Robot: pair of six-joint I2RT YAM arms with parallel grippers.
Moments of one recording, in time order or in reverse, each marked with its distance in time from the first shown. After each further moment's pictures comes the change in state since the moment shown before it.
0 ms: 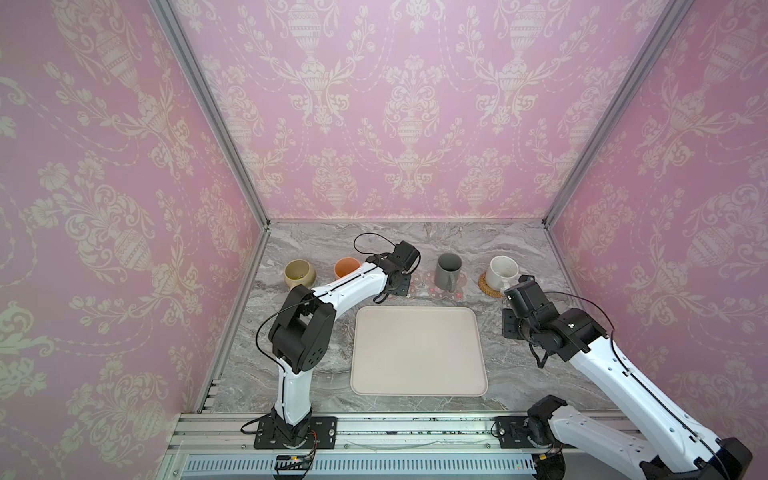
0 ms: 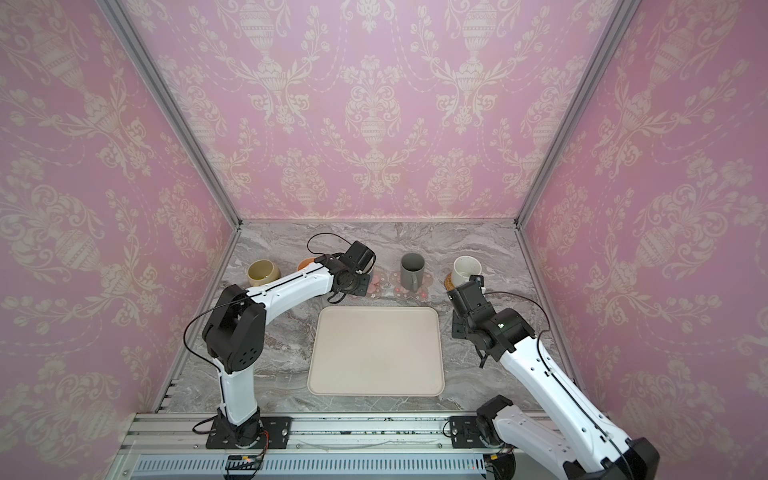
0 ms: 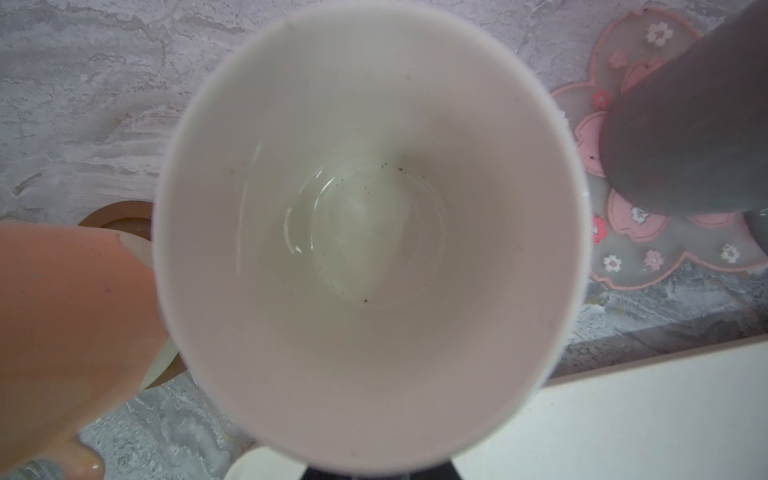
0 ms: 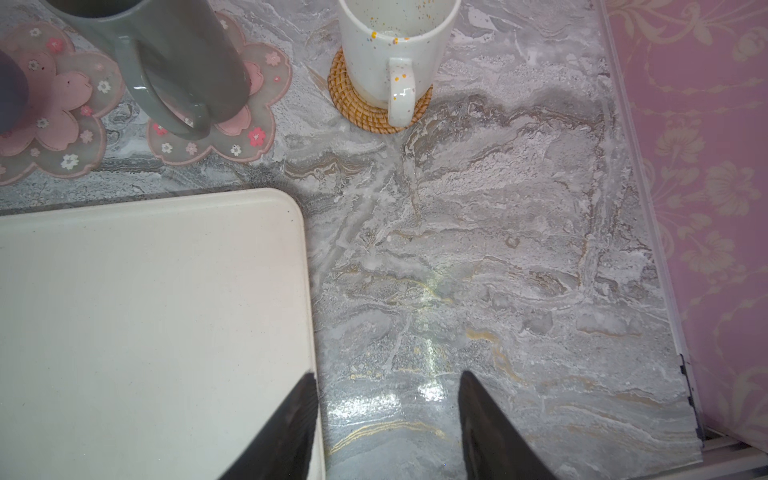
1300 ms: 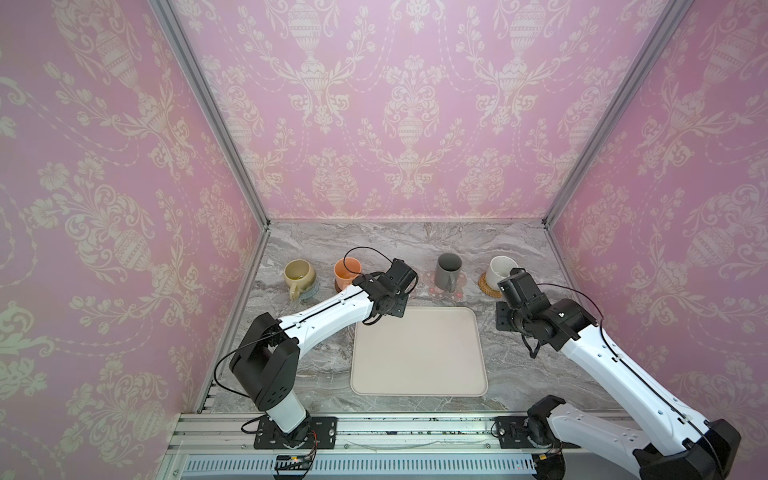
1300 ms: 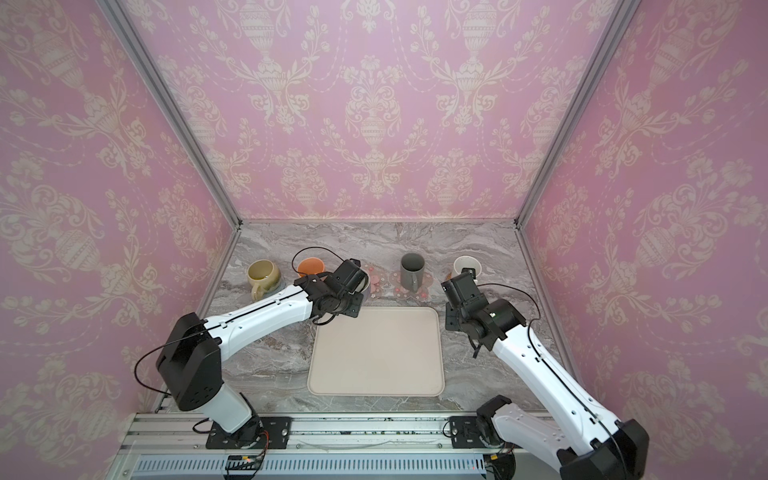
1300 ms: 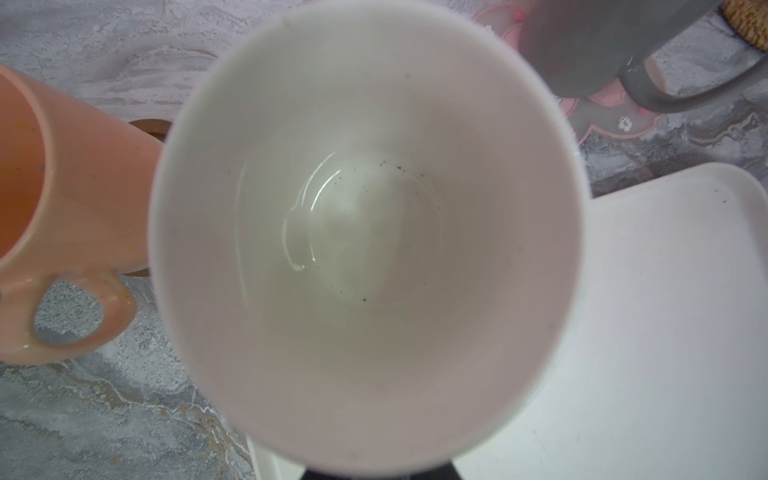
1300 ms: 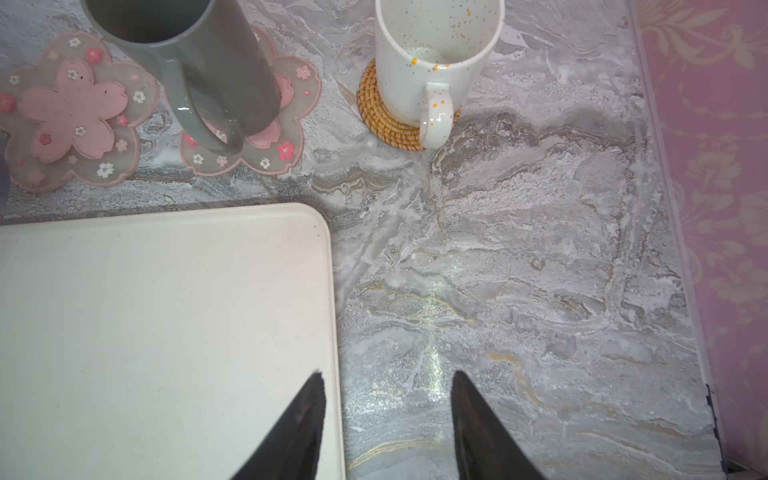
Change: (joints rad) left arm -0.105 -0.293 -0.241 -0.010 -0.014 -0.026; right arm 0.000 0.064 0.046 0.034 -0.026 -0.025
